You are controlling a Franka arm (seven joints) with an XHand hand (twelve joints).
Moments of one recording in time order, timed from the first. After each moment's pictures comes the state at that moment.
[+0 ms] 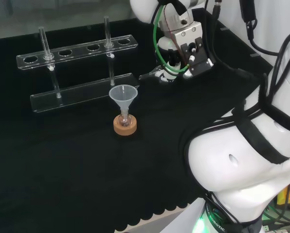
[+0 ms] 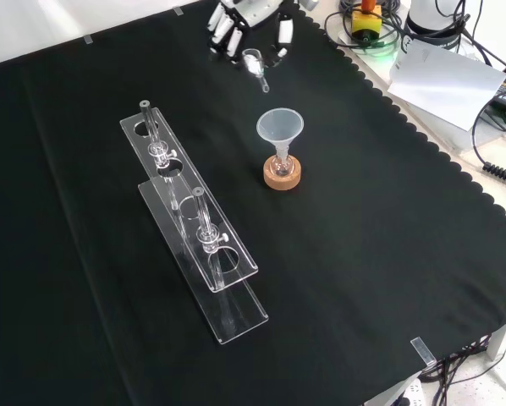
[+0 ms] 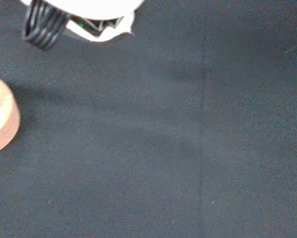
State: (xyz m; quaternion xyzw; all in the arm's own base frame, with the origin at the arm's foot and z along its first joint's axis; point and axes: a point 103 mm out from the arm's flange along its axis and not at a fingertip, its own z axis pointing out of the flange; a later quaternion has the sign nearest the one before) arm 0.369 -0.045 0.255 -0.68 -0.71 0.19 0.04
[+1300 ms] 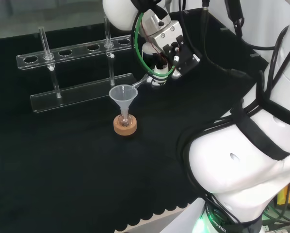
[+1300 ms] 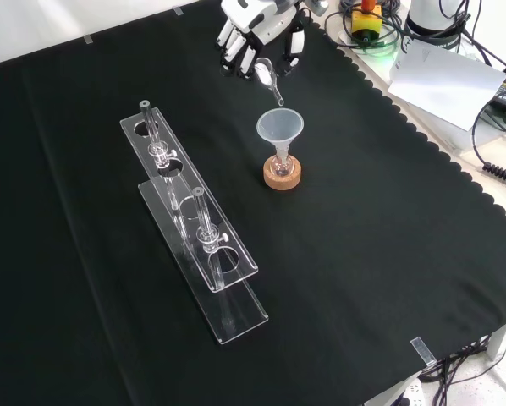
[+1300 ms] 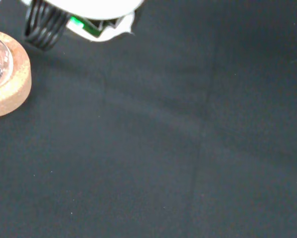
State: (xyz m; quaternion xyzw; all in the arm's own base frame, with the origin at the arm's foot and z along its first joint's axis) arm 0.375 -0.012 0.260 -0.64 -0.72 0.27 0.01
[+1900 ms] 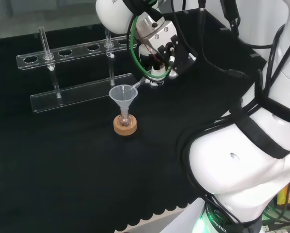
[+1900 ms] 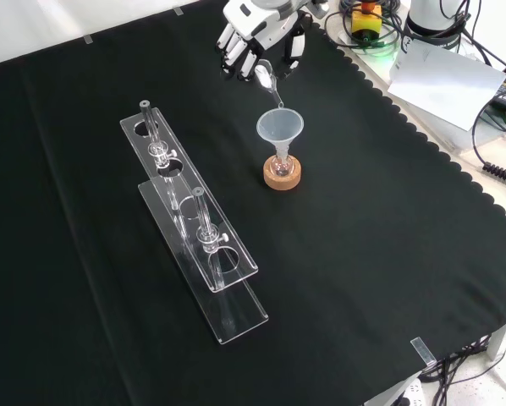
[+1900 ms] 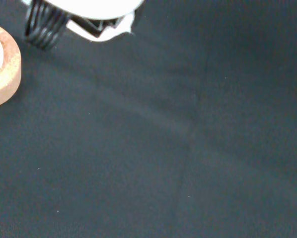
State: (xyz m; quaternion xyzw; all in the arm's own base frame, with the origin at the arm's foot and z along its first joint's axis) arm 0.379 -0.004 0.262 -0.63 -0.71 0.30 -0.01
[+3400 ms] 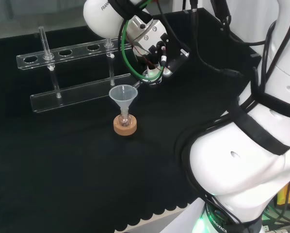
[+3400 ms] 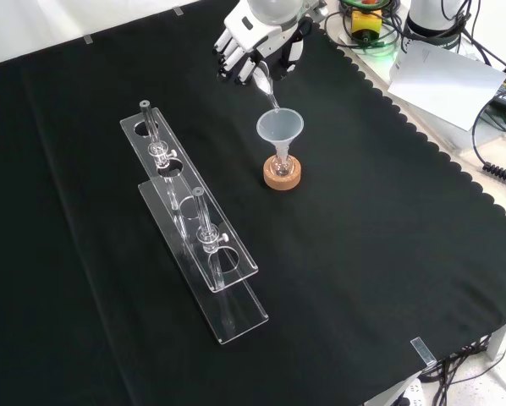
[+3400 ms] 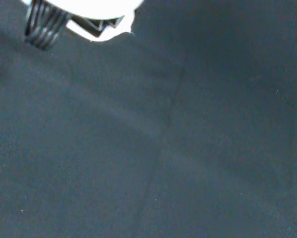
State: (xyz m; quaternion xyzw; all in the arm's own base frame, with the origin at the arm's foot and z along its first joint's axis) arm 0.389 0.006 0.268 -0.62 -0.70 0.35 -0.06
